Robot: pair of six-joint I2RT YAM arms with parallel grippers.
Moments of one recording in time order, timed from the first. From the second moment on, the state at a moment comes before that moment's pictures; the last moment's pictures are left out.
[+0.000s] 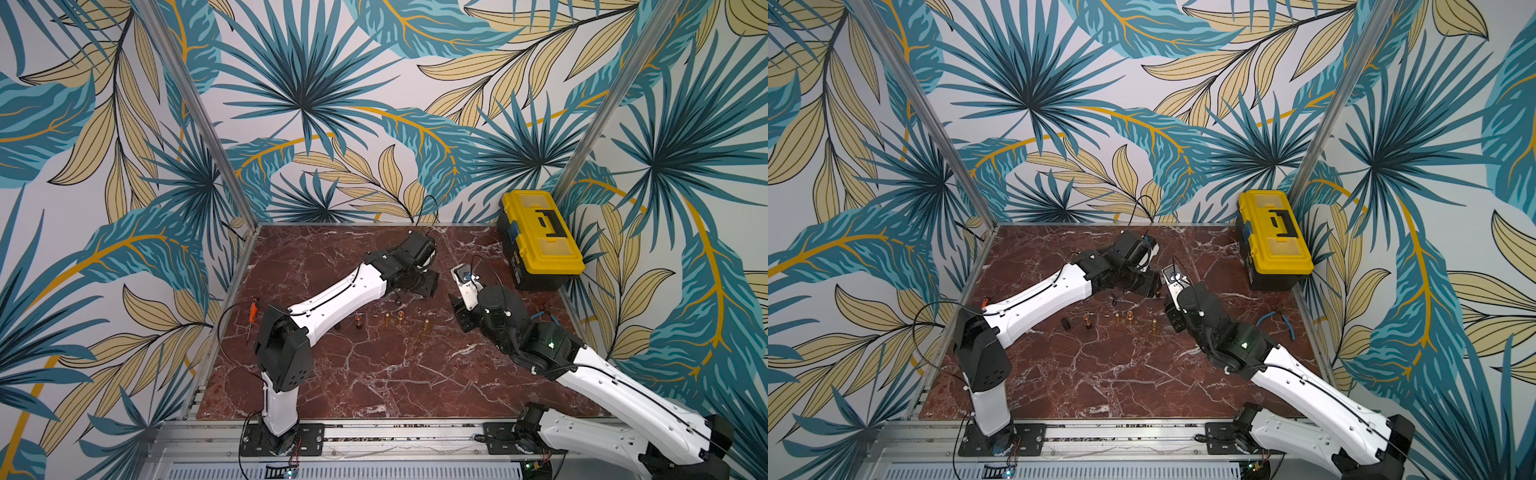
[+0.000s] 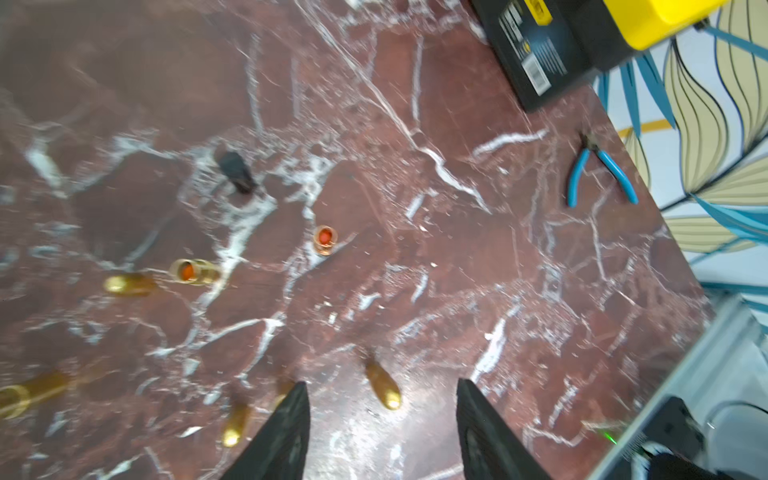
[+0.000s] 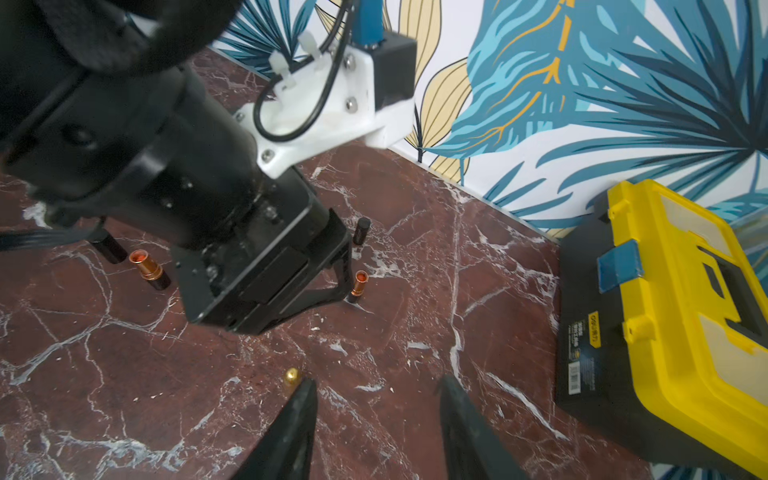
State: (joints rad) left arm -0.81 1.90 1.79 -0.81 0.08 -0.40; right arm 0.80 0.95 0.99 -0.55 0.51 -0.02
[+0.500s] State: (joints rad) left arm -0.90 2.11 1.87 -1.04 0.05 -0.44; right arm 0.59 0.89 0.93 -0.57 0.32 0.14
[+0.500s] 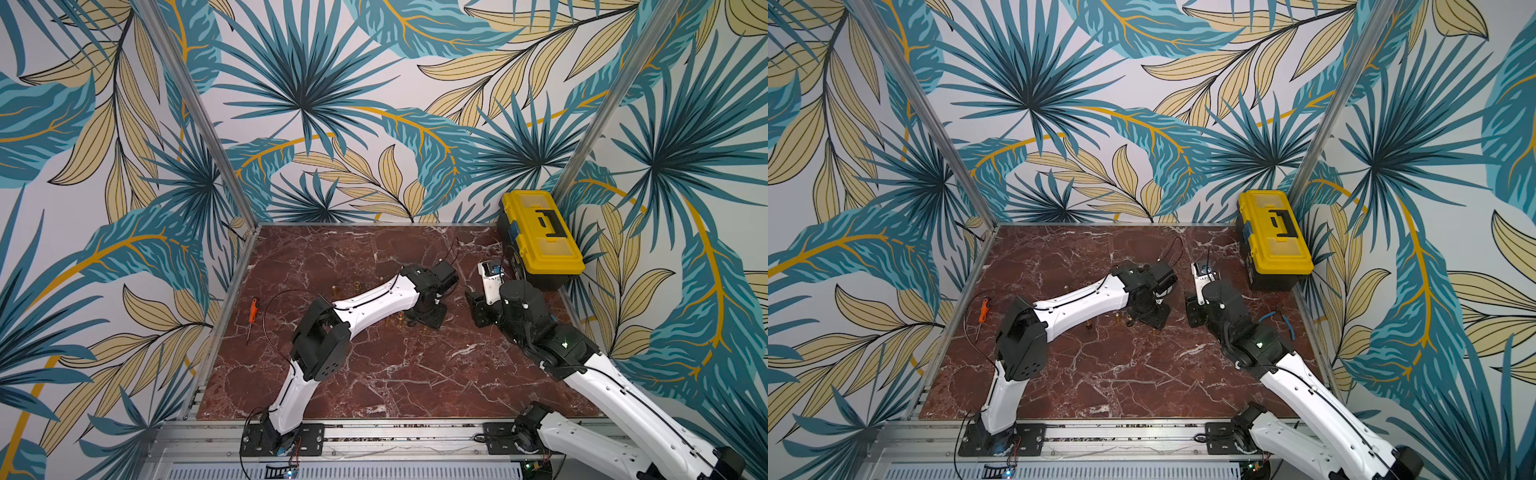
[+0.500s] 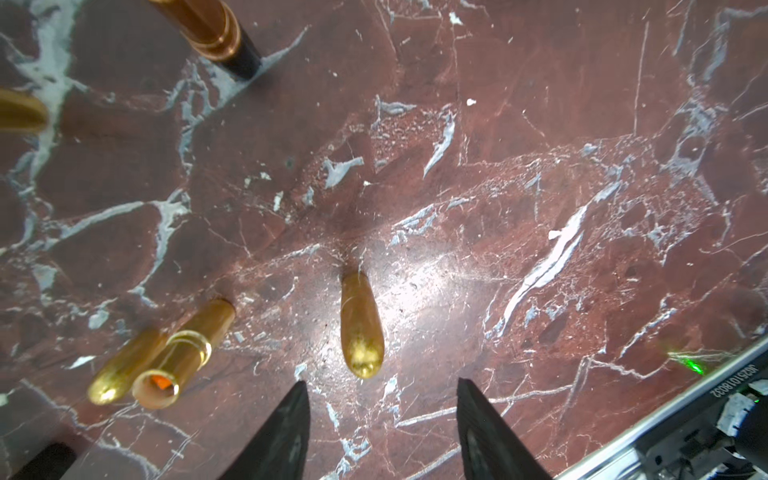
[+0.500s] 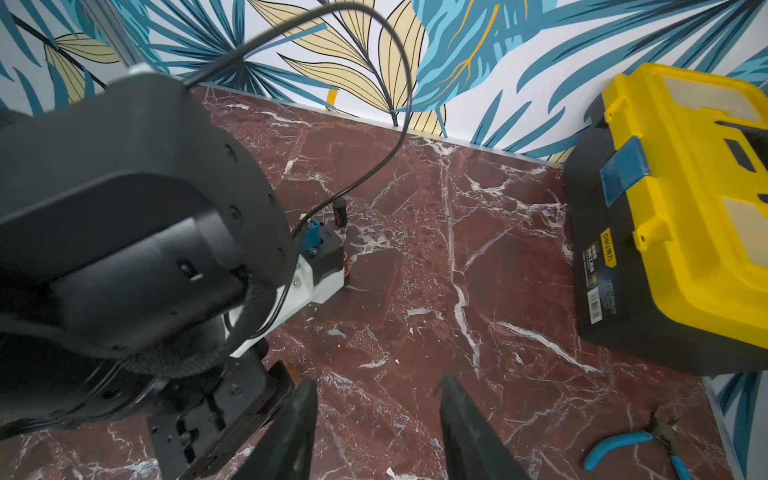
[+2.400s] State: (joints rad) left arm -0.88 2.18 1.94 -1.07 0.05 -0.41; right arm 0.59 0.90 0.89 -0.54 0.26 0.14
